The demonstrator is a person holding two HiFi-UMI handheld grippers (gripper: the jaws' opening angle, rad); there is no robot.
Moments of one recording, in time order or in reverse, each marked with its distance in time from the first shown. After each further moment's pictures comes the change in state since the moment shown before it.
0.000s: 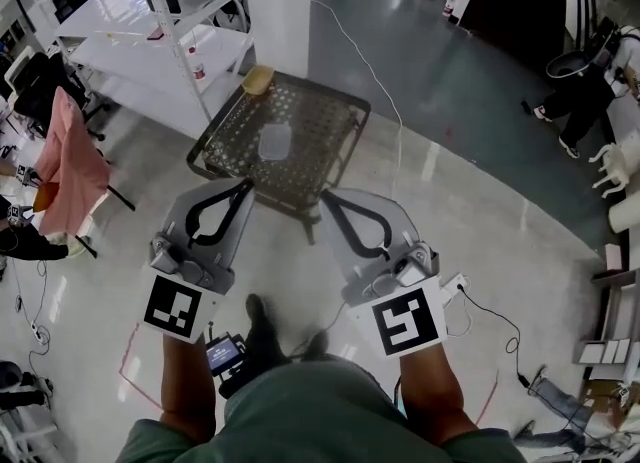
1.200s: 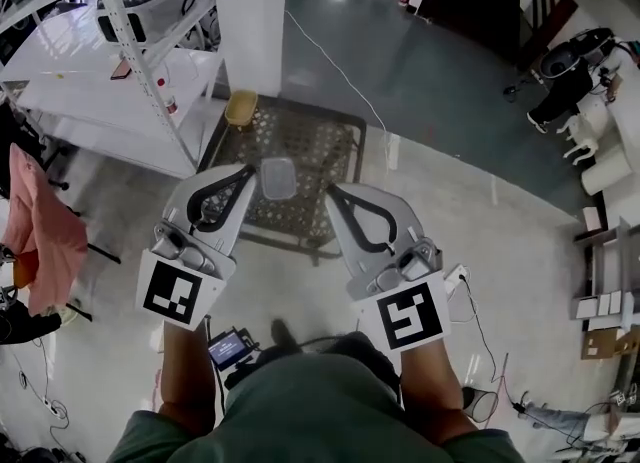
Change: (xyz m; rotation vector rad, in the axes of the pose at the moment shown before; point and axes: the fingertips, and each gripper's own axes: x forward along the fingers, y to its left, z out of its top) left arm 0.050 0.225 -0.121 -0.083 -0.141 -0.151; right arm 0.240 -0.027 0.008 -0.038 0.157 -0.173
